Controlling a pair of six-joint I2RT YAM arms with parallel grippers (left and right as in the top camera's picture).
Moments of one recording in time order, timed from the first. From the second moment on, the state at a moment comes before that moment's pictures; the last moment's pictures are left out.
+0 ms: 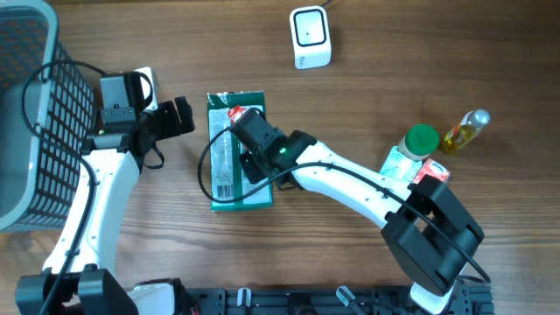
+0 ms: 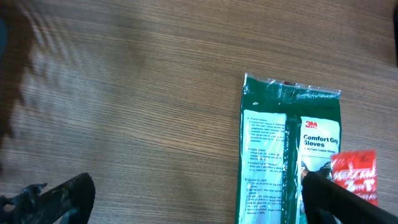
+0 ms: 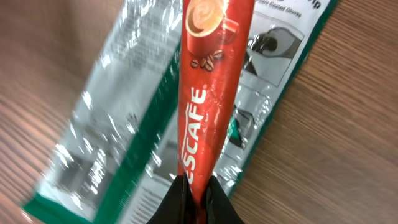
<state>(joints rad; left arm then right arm) 0.06 1.43 1.02 -0.54 0.05 -0.17 0.86 1.91 1.32 -0.54 0.03 0.28</state>
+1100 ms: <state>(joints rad) 0.06 1.43 1.02 -0.54 0.05 -0.17 0.63 1.91 1.32 -0.46 -0.89 0.27</state>
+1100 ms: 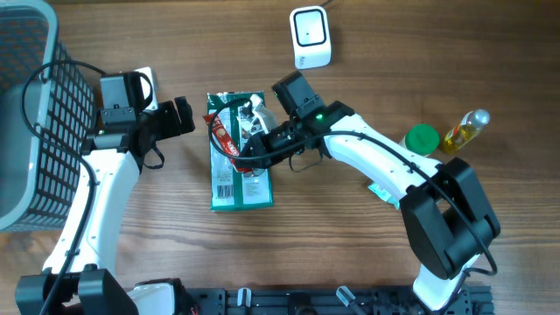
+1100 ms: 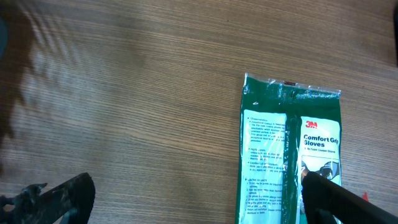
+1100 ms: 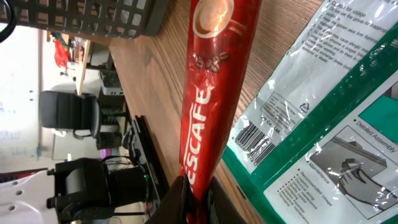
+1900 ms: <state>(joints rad) 0.06 1.43 1.02 -0.54 0.05 -0.17 0.63 1.91 1.32 -0.45 -0.89 0.31</state>
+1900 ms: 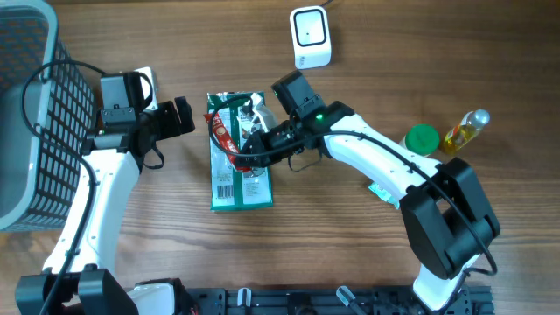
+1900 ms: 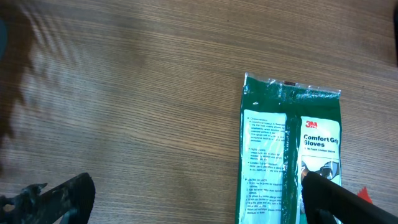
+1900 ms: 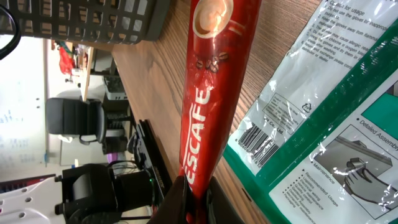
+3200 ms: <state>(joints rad) 0.06 1.43 1.02 -0.49 0.80 -0.37 0.62 1.91 1.32 -0.11 -1.19 0.42</state>
